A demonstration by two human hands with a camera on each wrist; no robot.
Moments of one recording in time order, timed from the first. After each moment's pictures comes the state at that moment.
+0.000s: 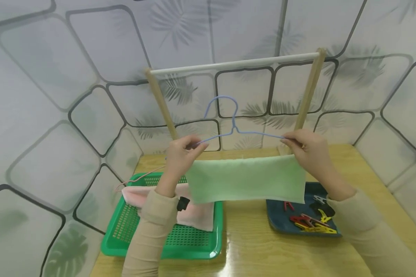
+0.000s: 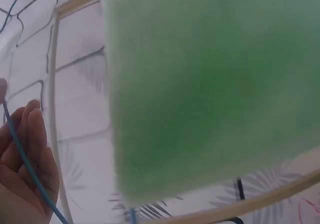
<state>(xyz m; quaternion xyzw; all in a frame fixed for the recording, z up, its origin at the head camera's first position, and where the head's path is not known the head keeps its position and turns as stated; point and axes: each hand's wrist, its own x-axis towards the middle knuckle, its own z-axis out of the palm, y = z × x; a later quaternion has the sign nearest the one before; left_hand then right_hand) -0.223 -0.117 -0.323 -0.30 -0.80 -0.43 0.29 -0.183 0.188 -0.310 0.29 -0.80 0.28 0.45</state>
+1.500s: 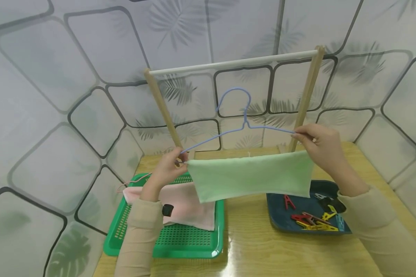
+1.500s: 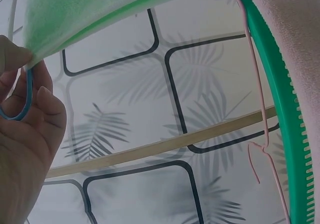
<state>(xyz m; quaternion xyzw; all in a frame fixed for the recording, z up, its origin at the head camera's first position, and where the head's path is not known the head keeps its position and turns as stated) -0.218 -0.168 -0.345 -0.33 -0.86 -0.37 0.10 -0.182 0.210 -0.306 0.24 -0.83 0.26 0.42</state>
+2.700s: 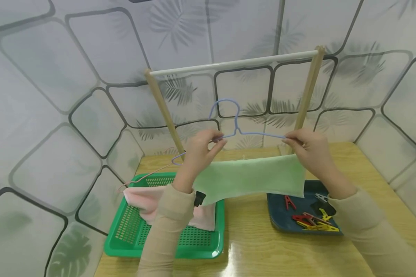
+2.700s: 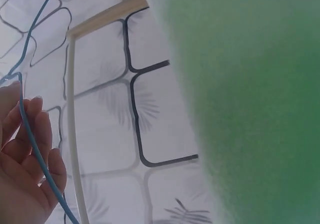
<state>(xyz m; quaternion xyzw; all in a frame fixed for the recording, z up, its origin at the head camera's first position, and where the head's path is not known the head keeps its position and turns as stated) -0.216 -0.075 -0.300 -0.42 -0.79 -0.31 0.32 -0.182 0.193 -0.317 0.23 -0.84 0.28 0.40</state>
